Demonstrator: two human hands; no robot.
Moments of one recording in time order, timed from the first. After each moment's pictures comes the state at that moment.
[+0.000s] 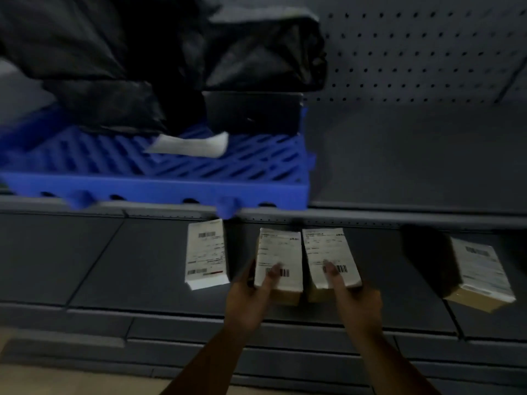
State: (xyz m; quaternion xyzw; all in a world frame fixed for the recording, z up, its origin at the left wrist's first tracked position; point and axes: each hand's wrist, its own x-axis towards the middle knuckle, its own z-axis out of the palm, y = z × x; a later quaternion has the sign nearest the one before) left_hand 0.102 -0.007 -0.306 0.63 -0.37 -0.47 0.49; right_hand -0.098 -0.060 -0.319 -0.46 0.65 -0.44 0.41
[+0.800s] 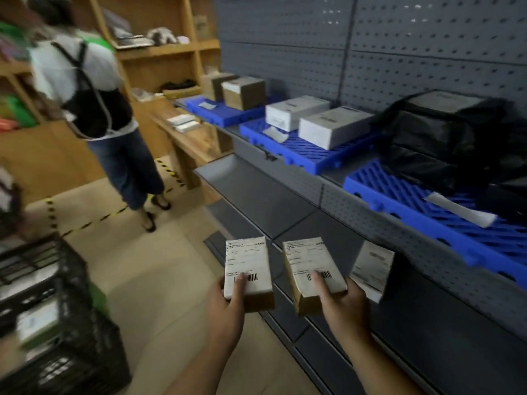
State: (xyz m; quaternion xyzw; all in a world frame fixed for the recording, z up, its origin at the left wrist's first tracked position) left_hand 0.220 0.305 -0.188 0.76 -0.03 -0.07 0.65; right_hand 0.116 0.116 -0.181 -0.69 0.38 -0.25 0.56
